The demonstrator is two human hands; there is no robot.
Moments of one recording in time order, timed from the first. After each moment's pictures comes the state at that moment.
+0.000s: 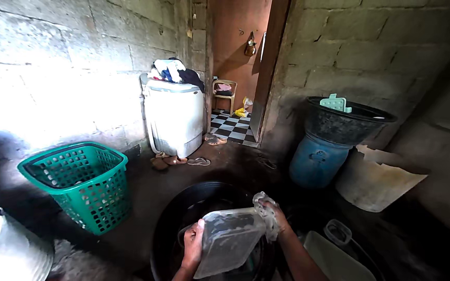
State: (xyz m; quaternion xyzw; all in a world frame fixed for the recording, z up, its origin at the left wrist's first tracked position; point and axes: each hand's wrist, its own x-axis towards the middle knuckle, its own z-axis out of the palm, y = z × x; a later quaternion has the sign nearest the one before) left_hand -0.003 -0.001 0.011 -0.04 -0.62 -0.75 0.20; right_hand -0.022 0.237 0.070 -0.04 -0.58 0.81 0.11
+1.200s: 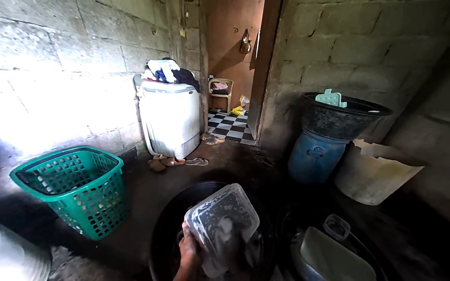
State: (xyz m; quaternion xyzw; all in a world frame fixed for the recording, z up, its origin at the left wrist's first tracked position) left_hand -0.010 0.015 0.015 0.30 -0.50 -0.81 0.06; right_hand 0.019 0.123 0.000 -0.03 -0.87 0.44 0.23
